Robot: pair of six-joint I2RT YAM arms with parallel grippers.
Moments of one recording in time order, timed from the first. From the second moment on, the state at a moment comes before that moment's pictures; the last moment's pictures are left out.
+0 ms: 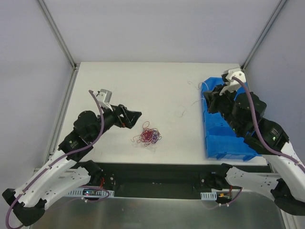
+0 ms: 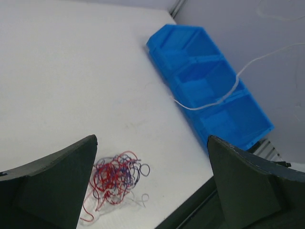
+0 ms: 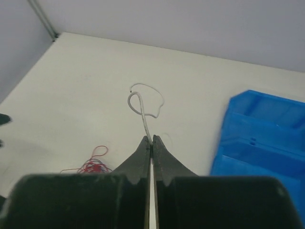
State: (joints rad) left arm -0.69 0.64 0.68 -0.19 0.00 -0.54; right arm 0.88 0.89 1.43 -0.69 0.45 0.16
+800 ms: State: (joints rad) left arm -0.69 0.73 0.92 -0.30 0.05 -0.13; right arm 0.69 0.73 1.31 -1.30 1.03 0.37
